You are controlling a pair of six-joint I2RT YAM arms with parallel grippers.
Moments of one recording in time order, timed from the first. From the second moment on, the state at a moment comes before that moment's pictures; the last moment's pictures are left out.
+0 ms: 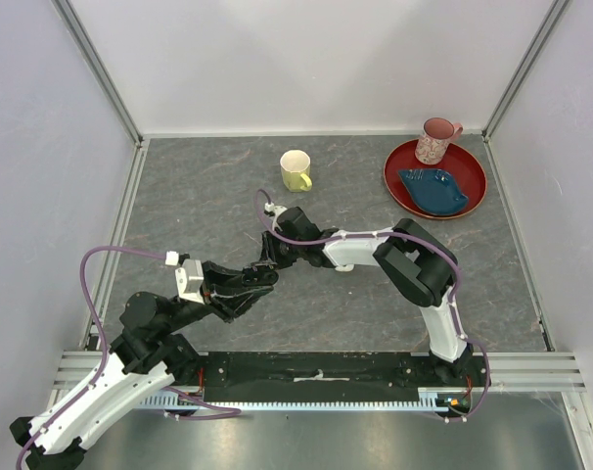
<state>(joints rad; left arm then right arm) -0.80 0.22 0.37 0.16 0.37 -0.25 0.87 2.08 1.24 0.14 -0.28 0.59</state>
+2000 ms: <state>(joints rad) -0.80 0.23 0.37 0.16 0.36 -0.25 0.91 2.12 1.28 0.17 -0.29 0.57</state>
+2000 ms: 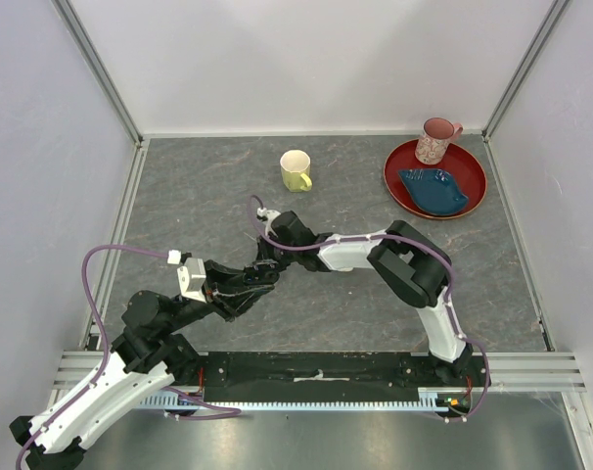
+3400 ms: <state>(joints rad) -0.80 0.24 0.37 0.16 0.34 -0.27 0.85 1.94 1.21 0.03 -0.36 0.18</state>
